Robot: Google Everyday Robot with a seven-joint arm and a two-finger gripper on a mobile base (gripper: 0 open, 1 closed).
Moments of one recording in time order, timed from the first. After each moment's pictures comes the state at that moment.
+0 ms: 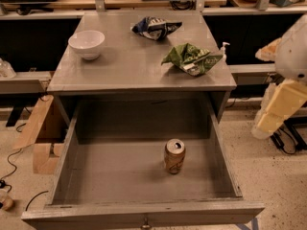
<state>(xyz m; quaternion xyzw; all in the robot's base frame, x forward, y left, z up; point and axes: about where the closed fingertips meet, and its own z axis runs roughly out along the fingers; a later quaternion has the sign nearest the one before) 0.439 -0.215 0.958 -0.59 0.78 -0.01 0.19</state>
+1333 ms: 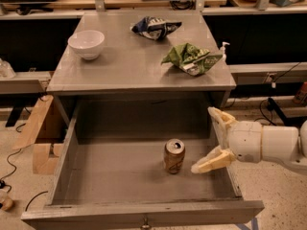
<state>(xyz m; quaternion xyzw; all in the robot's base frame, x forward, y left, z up) 0.468 -0.138 0.775 -0.50 0.67 0.25 0.49</state>
